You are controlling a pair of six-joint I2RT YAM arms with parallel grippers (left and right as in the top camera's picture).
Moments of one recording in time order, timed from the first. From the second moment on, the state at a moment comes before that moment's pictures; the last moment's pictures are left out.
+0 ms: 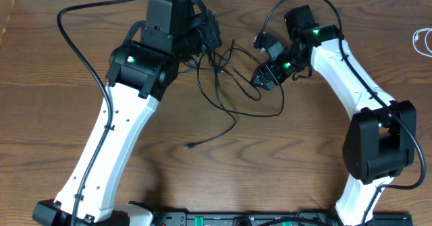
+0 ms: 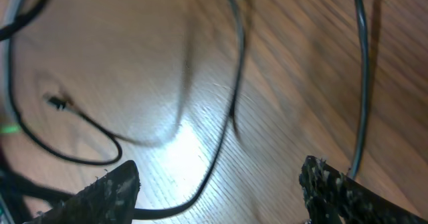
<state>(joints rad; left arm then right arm) -0.39 1.54 1.71 -0.79 0.14 -0.64 0.27 1.98 1.62 -0.96 -0.54 -0.41</state>
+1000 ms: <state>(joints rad) -0.39 1.54 1.71 -0.76 0.14 -0.68 0.36 1.97 1.67 -0.88 -0.66 -0.49</state>
